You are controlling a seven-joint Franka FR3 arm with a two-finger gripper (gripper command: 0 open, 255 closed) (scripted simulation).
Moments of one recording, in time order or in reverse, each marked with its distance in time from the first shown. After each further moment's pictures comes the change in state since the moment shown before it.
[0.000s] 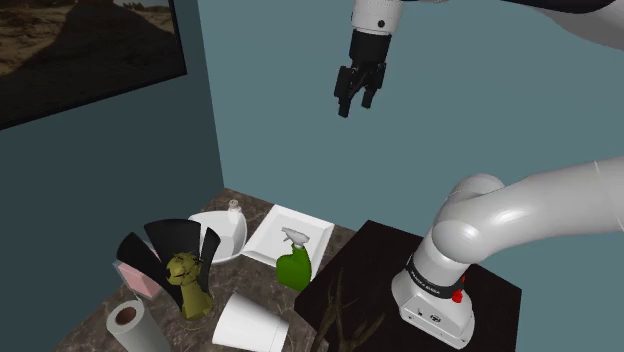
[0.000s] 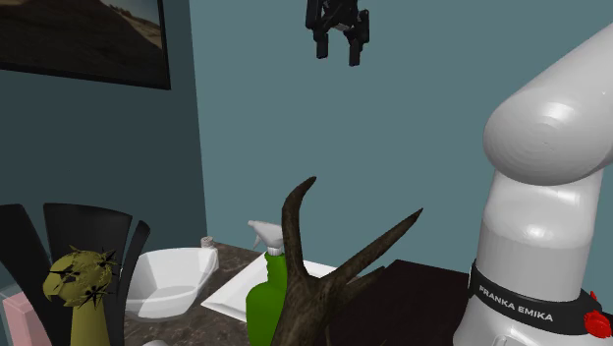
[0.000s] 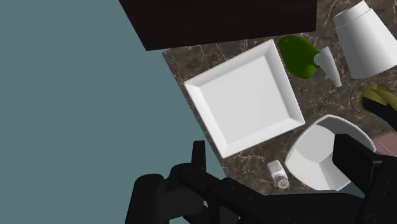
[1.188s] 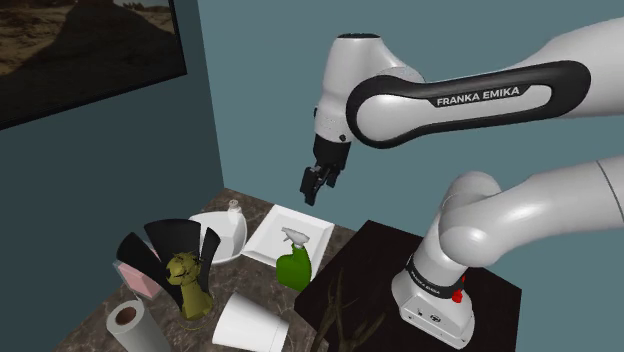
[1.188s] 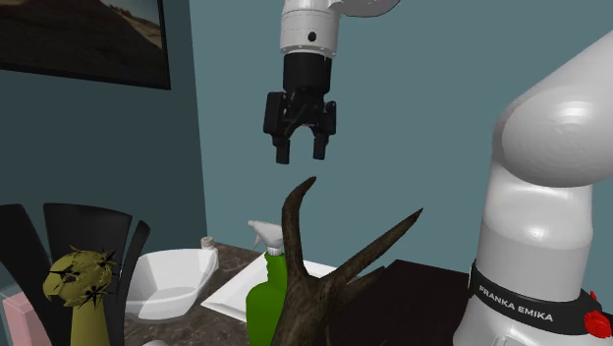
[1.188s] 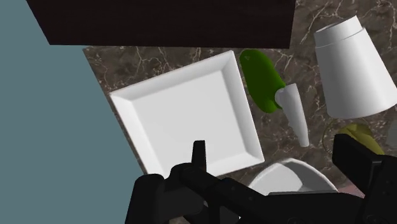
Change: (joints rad) arm 0.159 -0.045 0.202 -0.475 0.192 0.483 0.078
